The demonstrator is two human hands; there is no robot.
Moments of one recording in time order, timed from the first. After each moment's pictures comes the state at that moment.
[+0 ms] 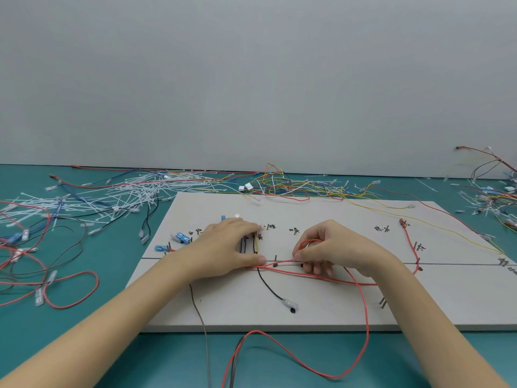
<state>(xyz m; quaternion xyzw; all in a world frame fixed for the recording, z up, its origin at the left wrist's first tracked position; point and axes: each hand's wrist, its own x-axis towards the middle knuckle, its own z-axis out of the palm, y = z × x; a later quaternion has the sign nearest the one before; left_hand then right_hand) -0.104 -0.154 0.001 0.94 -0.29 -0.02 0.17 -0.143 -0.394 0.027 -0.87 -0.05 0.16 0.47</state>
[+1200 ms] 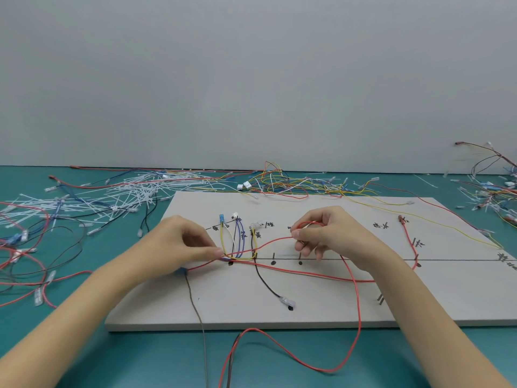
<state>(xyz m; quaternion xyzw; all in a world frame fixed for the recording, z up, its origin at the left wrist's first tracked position) -0.126 -0.091 0.017 0.88 -0.22 -0.05 0.42 -0.145 -0.391 0.036 -0.81 -0.04 0.08 0.57</state>
